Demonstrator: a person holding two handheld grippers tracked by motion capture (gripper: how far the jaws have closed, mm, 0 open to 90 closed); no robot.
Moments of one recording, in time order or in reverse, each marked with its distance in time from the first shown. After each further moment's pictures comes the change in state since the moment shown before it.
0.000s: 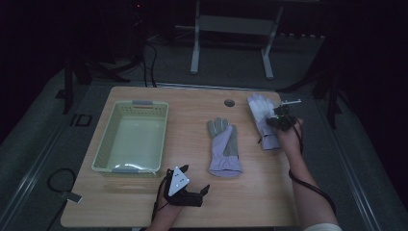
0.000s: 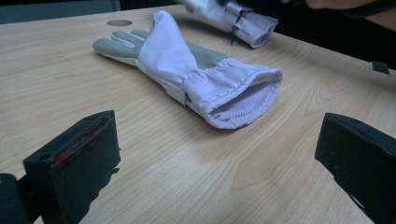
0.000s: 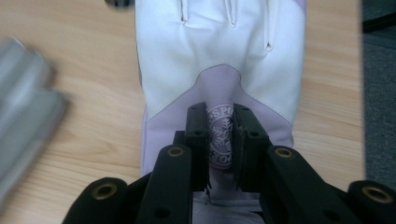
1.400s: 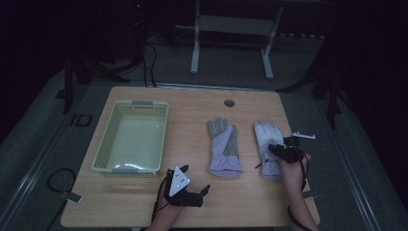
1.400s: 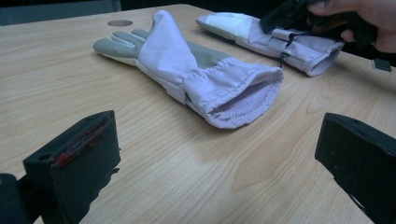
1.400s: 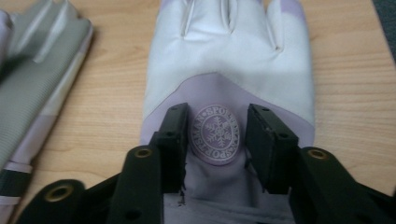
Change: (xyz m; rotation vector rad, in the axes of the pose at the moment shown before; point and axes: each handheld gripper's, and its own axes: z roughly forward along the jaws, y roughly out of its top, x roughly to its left) left arm -0.001 0.000 0.000 0.004 0.005 0.015; right arm 0.022 -0.102 -0.046 -0.054 0.018 0.257
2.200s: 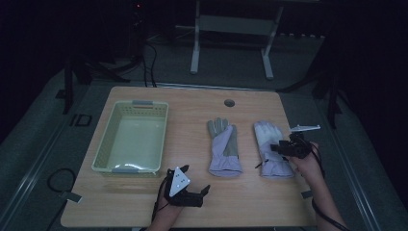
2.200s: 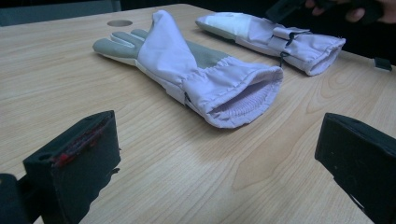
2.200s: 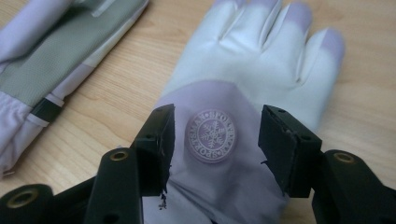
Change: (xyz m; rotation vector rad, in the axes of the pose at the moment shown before) left arm 0.000 0.000 0.000 0.002 0.001 0.003; right arm -0.027 0.025 -0.007 0.089 0.220 -0.312
